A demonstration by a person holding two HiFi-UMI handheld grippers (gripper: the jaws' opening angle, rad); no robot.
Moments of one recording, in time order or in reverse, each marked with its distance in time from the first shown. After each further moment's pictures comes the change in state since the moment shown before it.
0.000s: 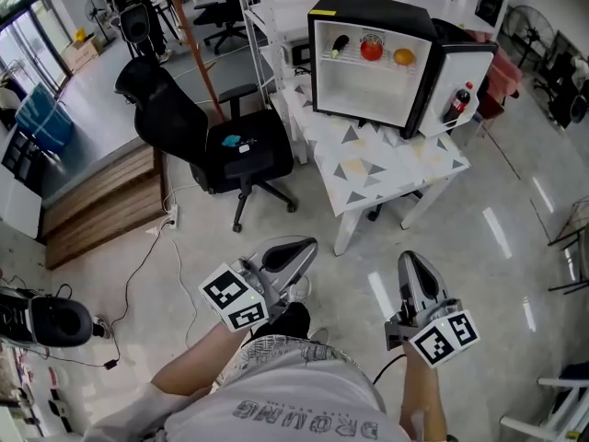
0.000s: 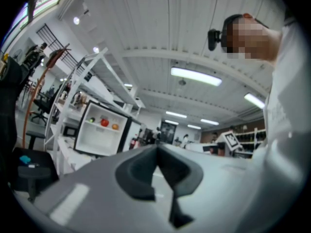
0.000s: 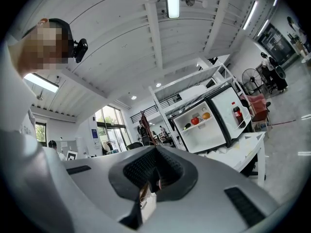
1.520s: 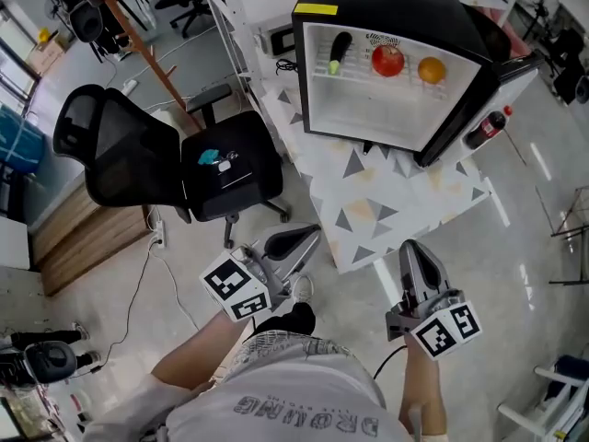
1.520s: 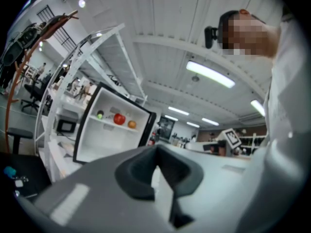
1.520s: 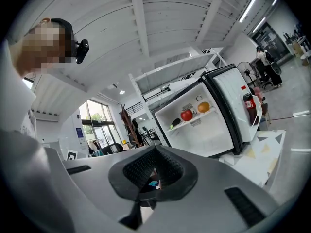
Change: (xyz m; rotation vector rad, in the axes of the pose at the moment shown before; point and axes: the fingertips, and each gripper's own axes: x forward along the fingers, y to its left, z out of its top) left arm 0.154 0.260 0.018 -0.072 0.081 -0.060; right arm 0.255 -0.140 0.016 0.046 0.065 -0.110
